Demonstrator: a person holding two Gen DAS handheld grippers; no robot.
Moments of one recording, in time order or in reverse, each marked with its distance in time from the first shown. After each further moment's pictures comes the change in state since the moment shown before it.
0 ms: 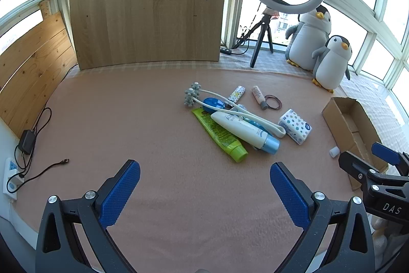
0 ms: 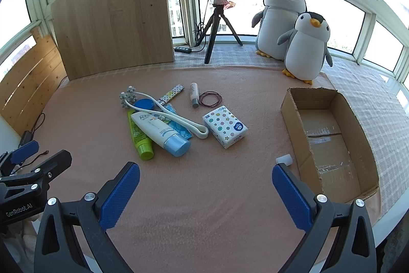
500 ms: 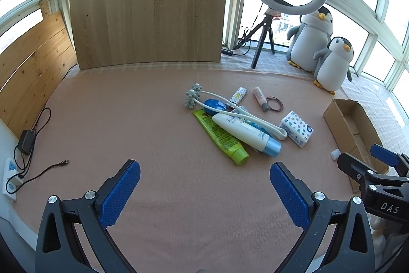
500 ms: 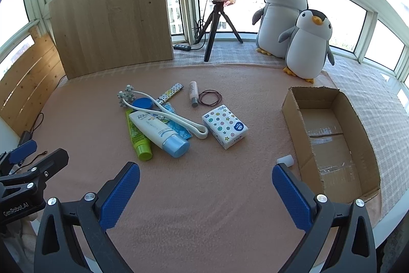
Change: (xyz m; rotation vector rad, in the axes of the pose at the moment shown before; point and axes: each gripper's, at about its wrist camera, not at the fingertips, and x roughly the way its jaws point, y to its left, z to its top) left arm 0.002 0.003 0.006 -0.004 0.002 -0.002; right arm 0.007 -0.002 0.005 0.004 0.016 0.000
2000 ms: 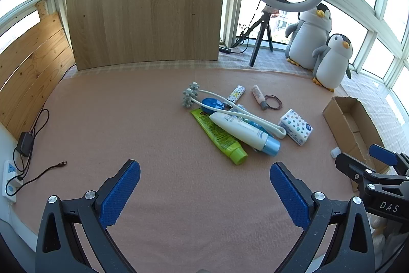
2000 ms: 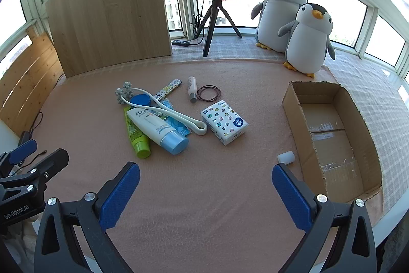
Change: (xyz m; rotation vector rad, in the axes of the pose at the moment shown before) left arm 0.005 -0.005 0.000 0.007 0.004 0.000; right arm 0.005 -0.002 -0.001 0.013 0.020 0.000
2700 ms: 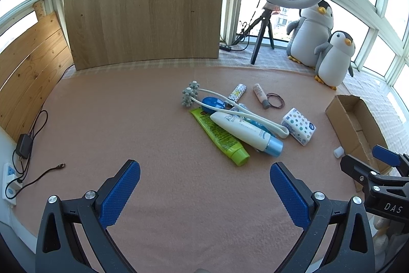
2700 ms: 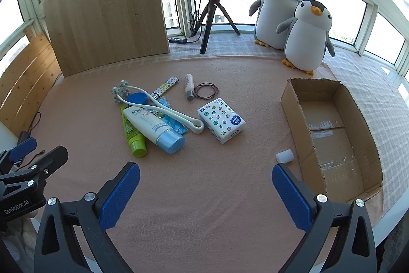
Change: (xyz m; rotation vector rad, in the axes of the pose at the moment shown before) left arm 0.012 -0.001 0.004 0.010 0.013 0.008; right arm 0.006 -0.008 0.001 0.015 0.018 -0.006
